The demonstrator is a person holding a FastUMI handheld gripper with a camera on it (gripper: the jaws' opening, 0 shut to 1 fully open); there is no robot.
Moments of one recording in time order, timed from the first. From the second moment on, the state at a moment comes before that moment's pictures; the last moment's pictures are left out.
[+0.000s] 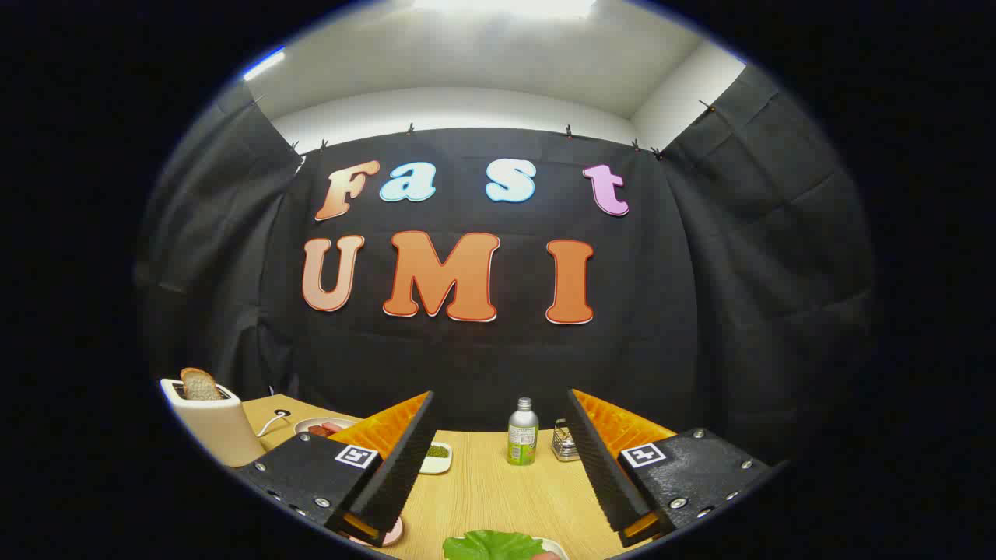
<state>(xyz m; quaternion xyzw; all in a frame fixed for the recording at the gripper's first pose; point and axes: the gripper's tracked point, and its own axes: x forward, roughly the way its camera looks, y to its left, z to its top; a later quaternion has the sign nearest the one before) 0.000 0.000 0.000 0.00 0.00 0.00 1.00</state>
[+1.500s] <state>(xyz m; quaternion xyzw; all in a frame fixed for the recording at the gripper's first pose) -0.011 -0.006 -0.053 -0.02 0.08 0.03 1.00</state>
